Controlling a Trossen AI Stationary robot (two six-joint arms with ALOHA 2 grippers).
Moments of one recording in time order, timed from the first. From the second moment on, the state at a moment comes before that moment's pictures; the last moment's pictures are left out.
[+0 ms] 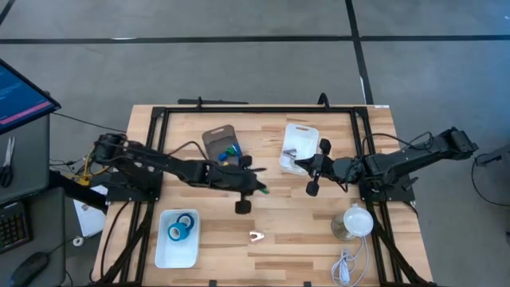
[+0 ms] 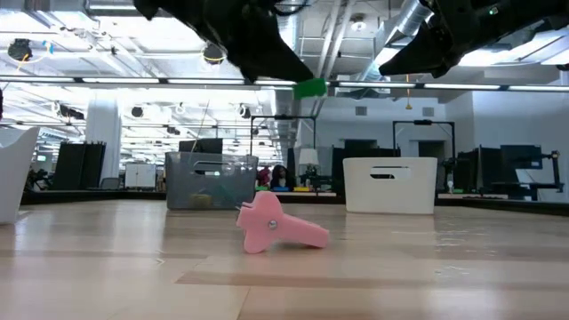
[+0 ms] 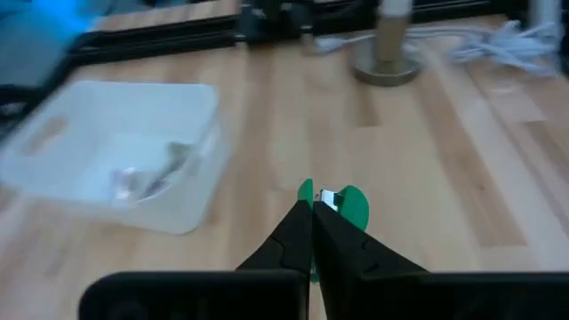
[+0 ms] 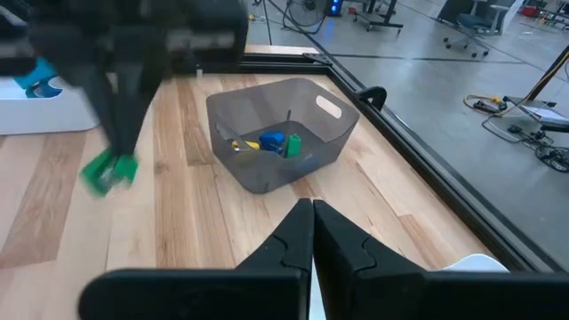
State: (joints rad) left arm -0.16 1.61 0.99 0.09 -0.20 0.03; right arm 0.23 0.99 0.54 0.06 0.58 0.05
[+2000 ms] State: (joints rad) left arm 0.15 1.35 0.64 0.07 -0.28 -0.05; right arm 0.24 0.99 0.54 0.05 0.61 0.04
